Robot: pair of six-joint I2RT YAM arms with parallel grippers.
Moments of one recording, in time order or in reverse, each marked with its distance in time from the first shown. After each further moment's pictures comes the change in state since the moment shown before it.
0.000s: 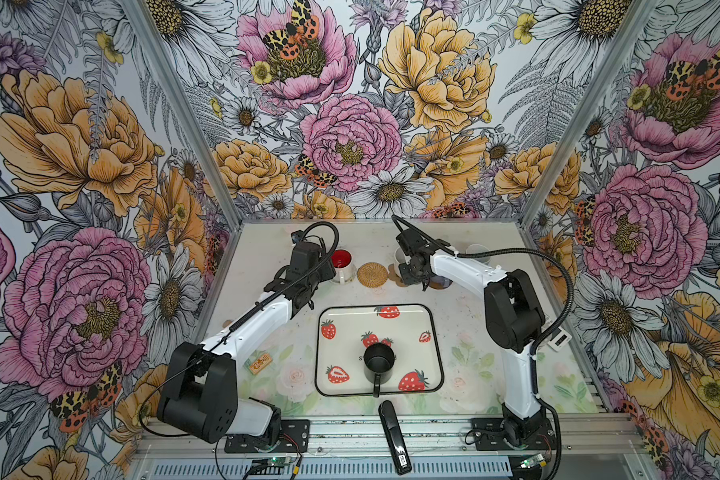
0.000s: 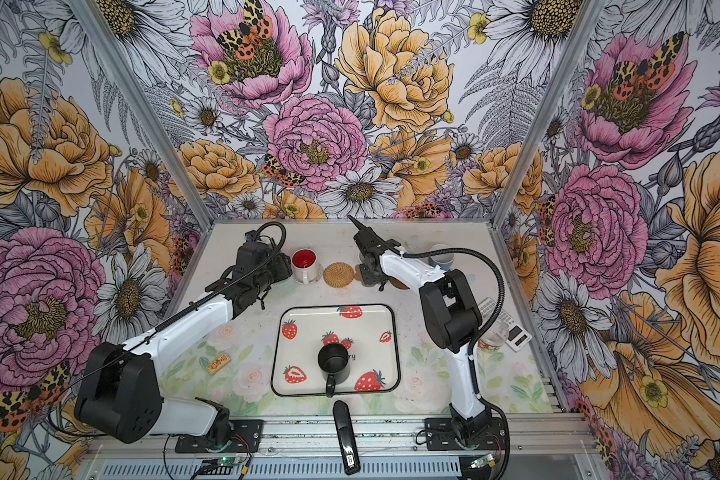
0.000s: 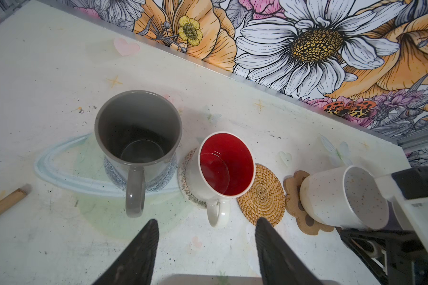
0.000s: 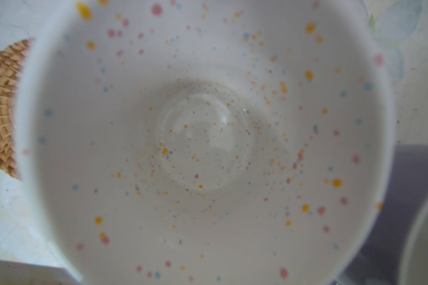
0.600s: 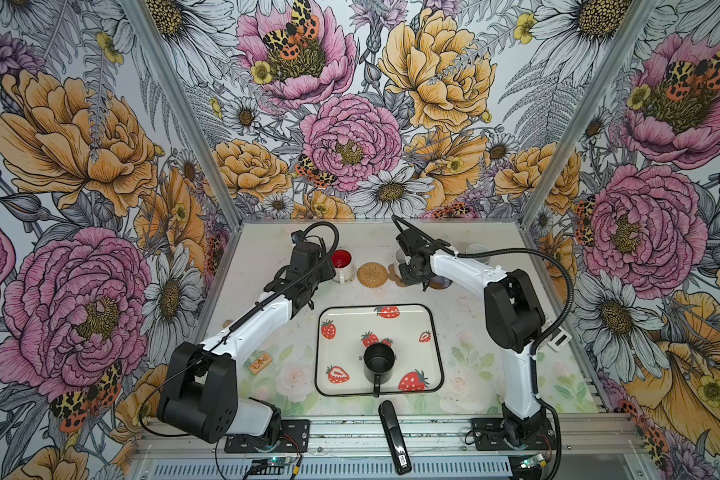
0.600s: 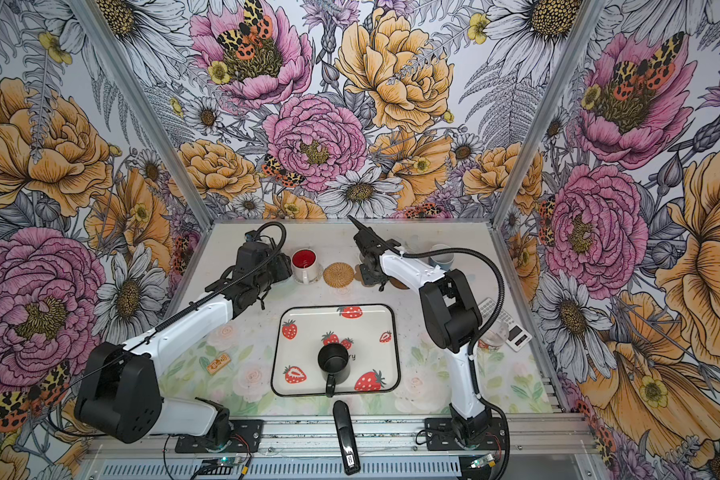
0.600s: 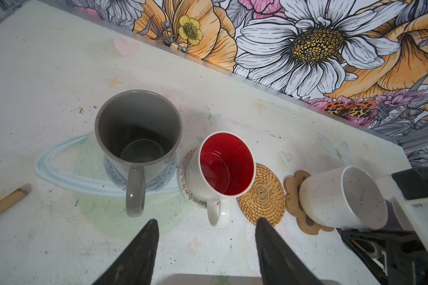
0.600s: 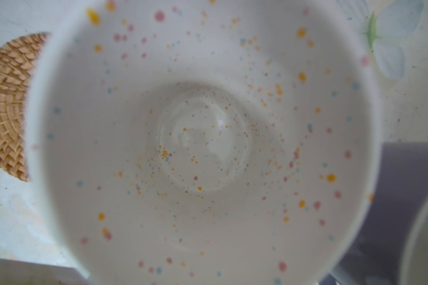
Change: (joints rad) left arm 0.000 0.000 0.000 0.000 0.000 0.000; right arm 0.000 0.000 0.001 0.001 0.000 0.002
